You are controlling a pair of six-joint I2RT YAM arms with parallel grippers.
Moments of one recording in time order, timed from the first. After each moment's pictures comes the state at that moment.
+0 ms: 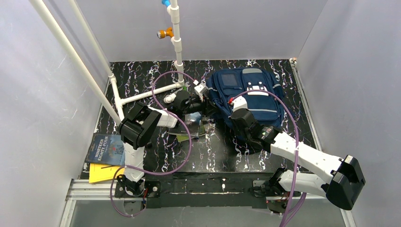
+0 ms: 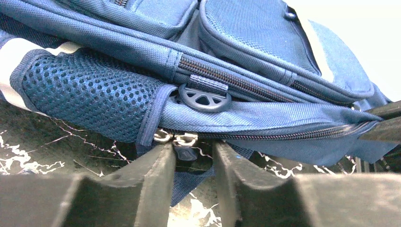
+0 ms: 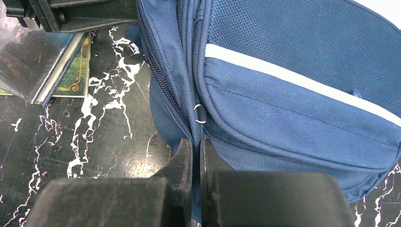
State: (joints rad) left arm -0.56 1.99 0.97 0.83 0.63 -0.29; right arm 0.87 1.08 0.77 -0.41 0.48 0.24
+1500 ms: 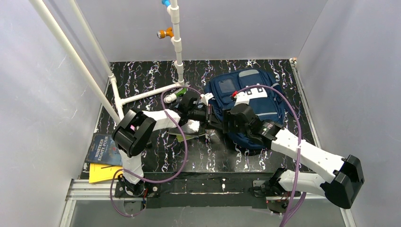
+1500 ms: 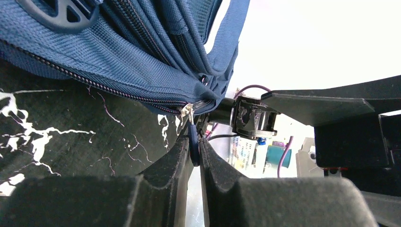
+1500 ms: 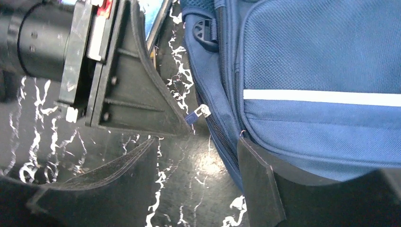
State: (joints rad) left arm -0.64 1.86 1.03 0.27 0.87 -0.94; right arm 0.87 1.11 0.88 -0.48 0.33 0.46
